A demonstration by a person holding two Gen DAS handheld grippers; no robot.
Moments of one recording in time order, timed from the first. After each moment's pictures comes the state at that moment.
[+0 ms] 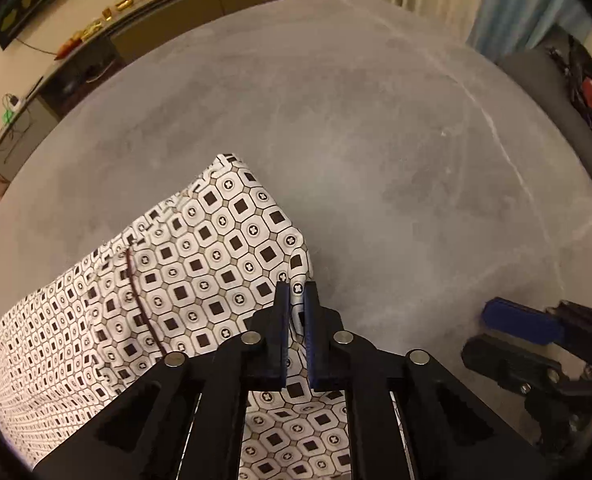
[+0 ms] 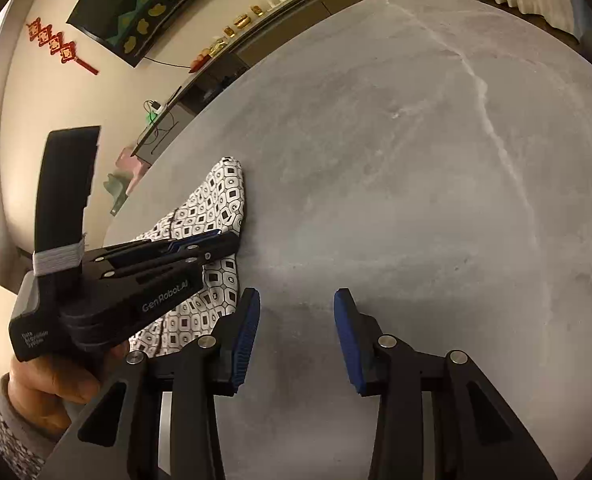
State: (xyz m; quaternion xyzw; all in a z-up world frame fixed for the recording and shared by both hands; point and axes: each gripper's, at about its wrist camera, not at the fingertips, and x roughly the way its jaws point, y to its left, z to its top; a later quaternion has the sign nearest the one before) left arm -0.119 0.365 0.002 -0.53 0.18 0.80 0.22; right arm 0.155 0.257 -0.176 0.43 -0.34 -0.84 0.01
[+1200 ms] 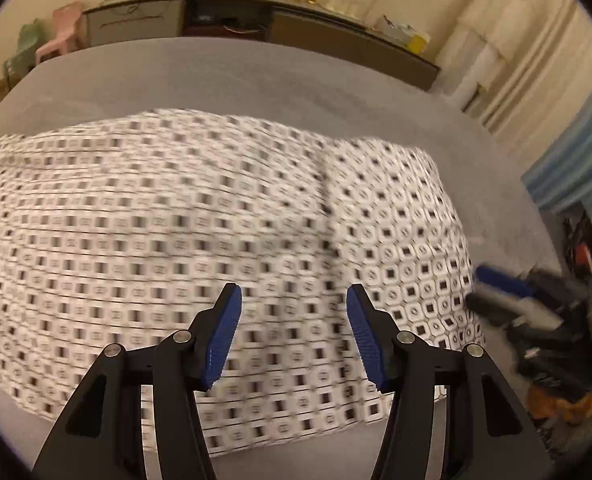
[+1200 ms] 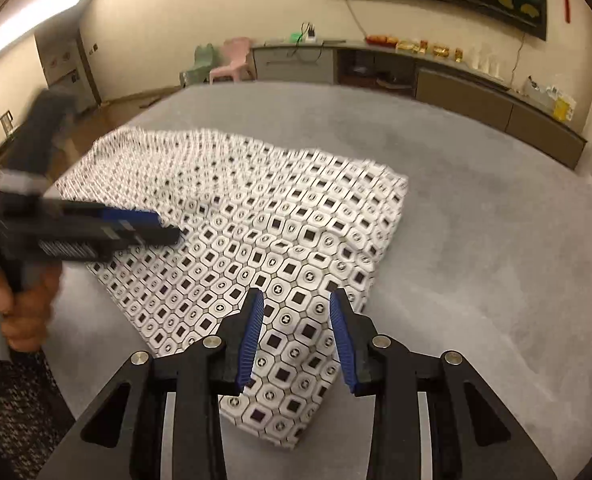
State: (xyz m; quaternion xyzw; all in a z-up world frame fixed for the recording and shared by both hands) left arm -0.110 0.029 -0.022 -0.49 -0.09 0.86 0.13; right arm 0.059 -0.010 -0.144 0.44 0.04 -0.89 0.15
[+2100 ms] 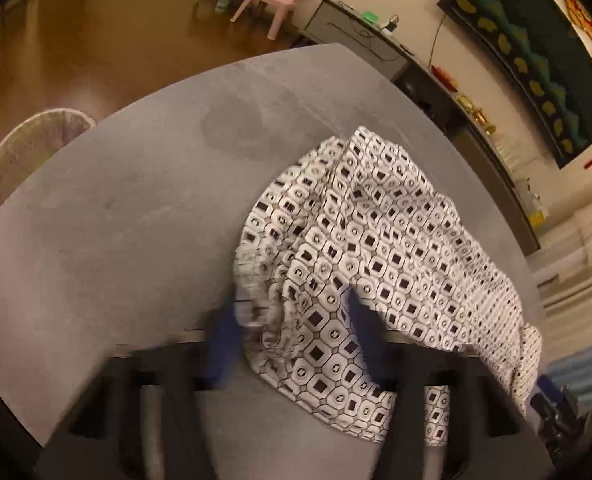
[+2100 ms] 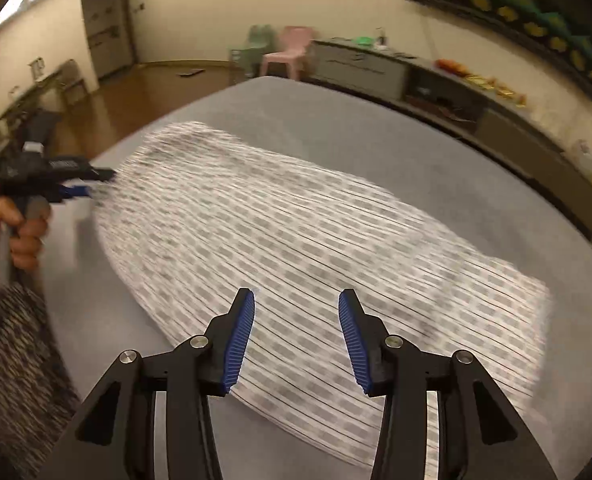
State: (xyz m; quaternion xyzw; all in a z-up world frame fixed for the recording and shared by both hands) left arm -0.044 -0.345 -0.078 -0.44 -0.30 0.84 -0.10; right arm 0.008 -0.225 -0.093 0.43 0.10 -0.87 0.23
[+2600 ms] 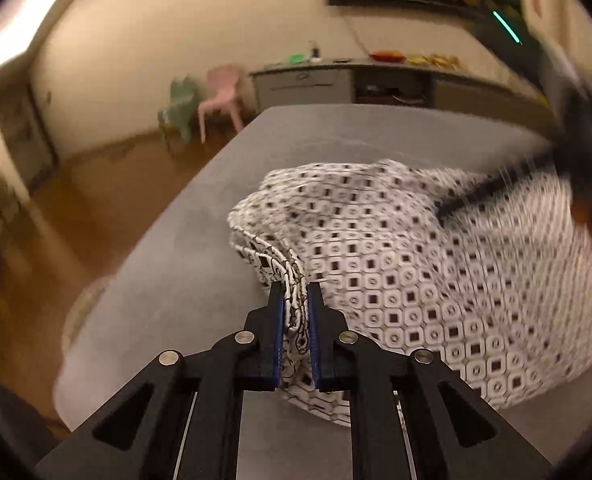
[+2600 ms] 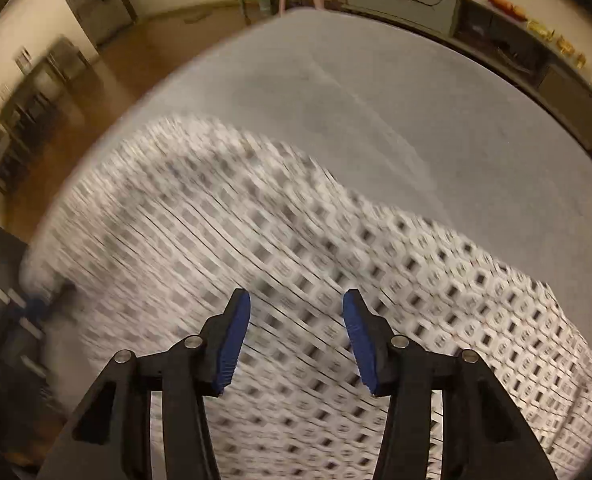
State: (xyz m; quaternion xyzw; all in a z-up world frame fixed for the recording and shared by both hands) left arm -0.041 -0.232 -0.049 -0.36 0.06 0.92 -0.13; right arm -0.146 -0.350 -0.161 0.55 0.07 -0.79 0.25
